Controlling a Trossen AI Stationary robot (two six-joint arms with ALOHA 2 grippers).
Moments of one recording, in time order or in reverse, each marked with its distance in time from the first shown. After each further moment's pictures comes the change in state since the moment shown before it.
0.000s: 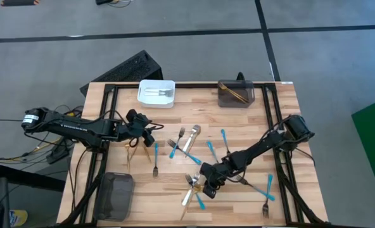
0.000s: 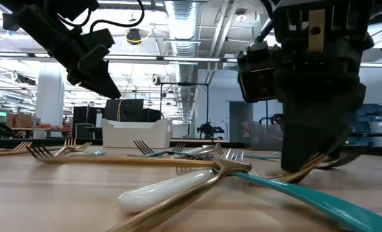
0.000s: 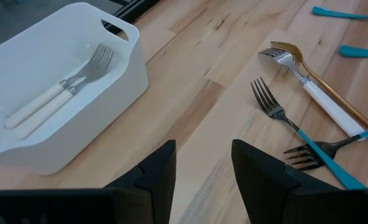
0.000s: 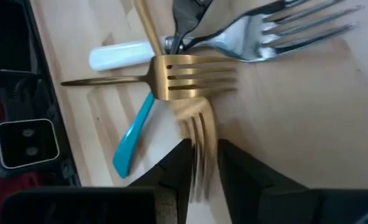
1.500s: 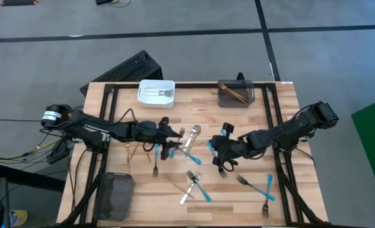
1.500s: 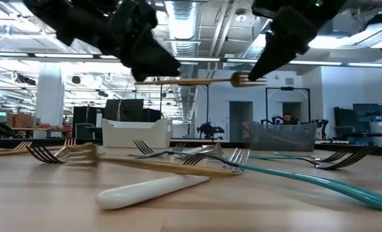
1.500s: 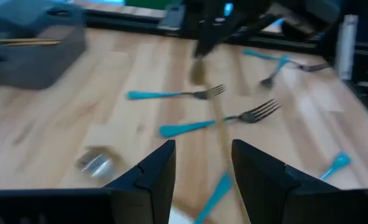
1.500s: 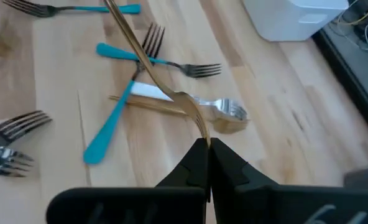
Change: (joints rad) left arm 0.001 0.393 0.133 0.653 0.528 0.266; right arm -0.107 -0.440 0.013 -0.491 0.780 -0.680
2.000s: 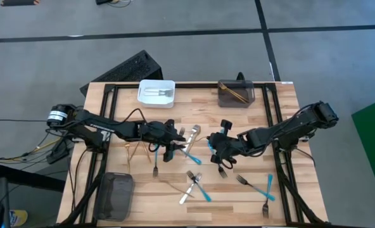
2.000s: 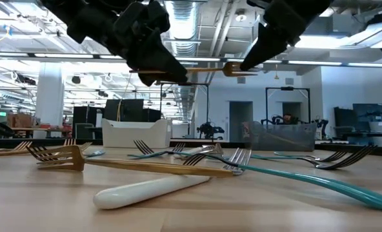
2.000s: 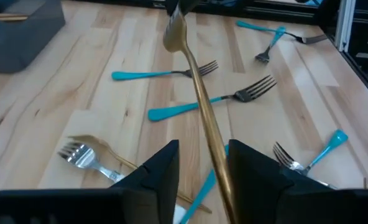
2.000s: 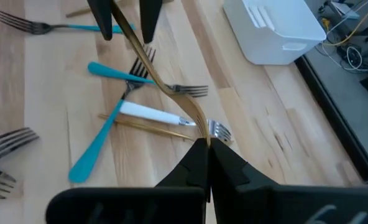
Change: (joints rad) left arm 0.003 0.064 0.101 -0.147 0.046 0.026; right arm -0.013 0.000 0.040 0.016 0.033 -0.091
